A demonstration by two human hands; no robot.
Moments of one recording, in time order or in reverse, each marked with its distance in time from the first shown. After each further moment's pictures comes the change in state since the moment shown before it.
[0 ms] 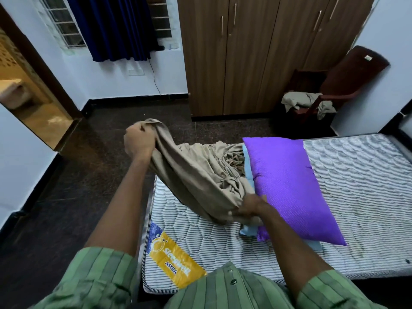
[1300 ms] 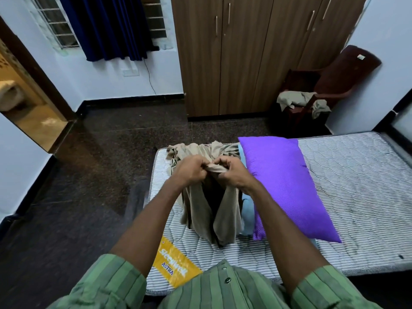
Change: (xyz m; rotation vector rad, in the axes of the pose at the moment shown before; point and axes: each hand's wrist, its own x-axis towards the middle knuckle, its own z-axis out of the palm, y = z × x) left_hand -0.111 0.009 0.067 0.334 -0.774 0.726; right_hand -0.026 -0.068 -0.082 0.839 0.198 -0.540
